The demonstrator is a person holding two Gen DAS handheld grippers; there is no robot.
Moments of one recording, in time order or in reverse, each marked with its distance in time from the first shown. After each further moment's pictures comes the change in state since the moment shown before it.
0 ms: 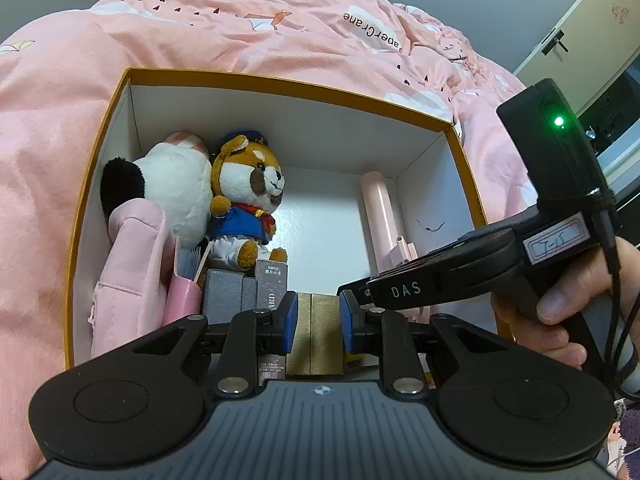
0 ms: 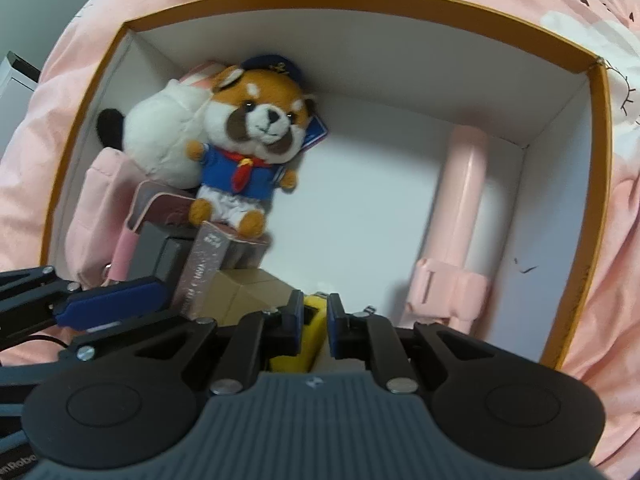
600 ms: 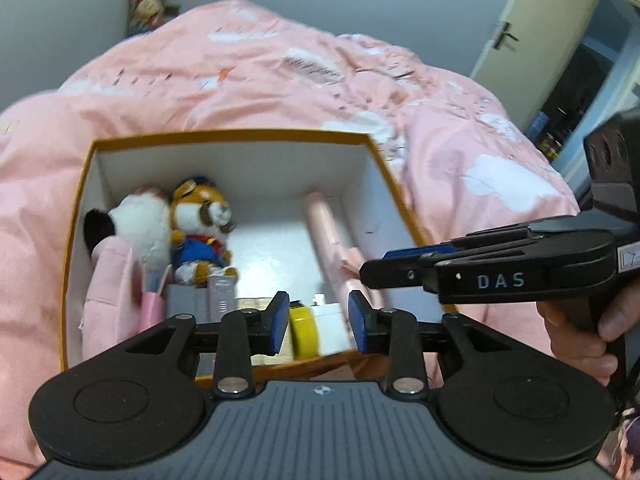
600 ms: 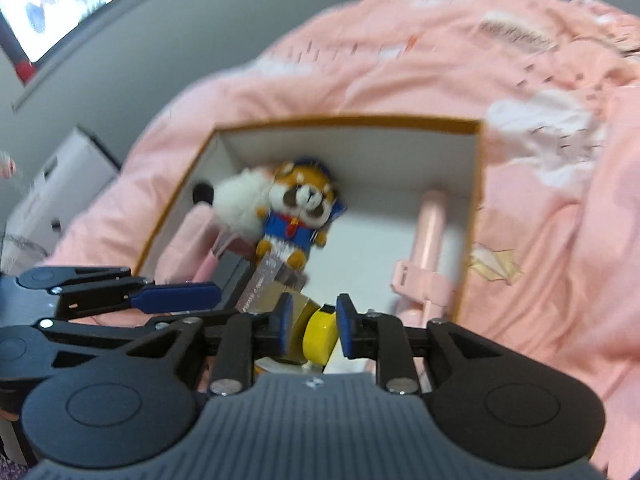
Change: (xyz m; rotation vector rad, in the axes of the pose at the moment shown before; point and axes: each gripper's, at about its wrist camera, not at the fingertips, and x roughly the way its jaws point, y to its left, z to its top) left arm -0.039 -0.057 -0.035 0.191 -0.147 -0.010; right arm -0.098 -0.016 -0.100 0.000 -0.460 0.103
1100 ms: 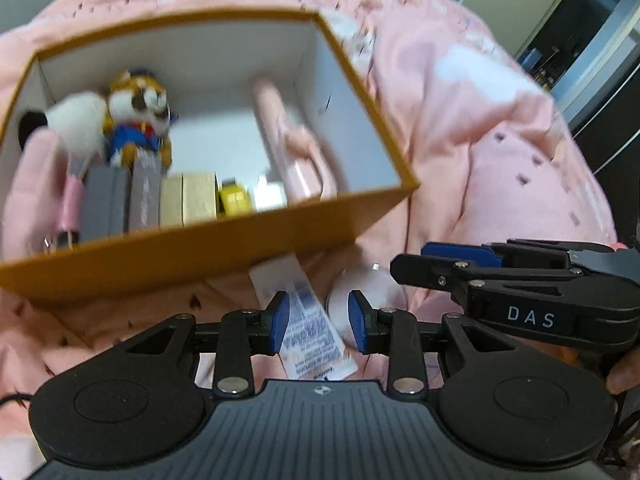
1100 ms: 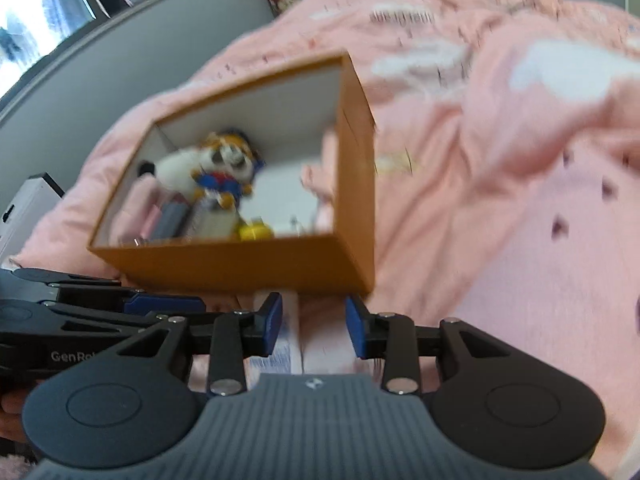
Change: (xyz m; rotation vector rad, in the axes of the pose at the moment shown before) left arm 0.040 -0.037 -0.053 0.007 0.247 -0.016; right arm -0.021 -0.020 -0.112 0.187 -0.061 -0.156
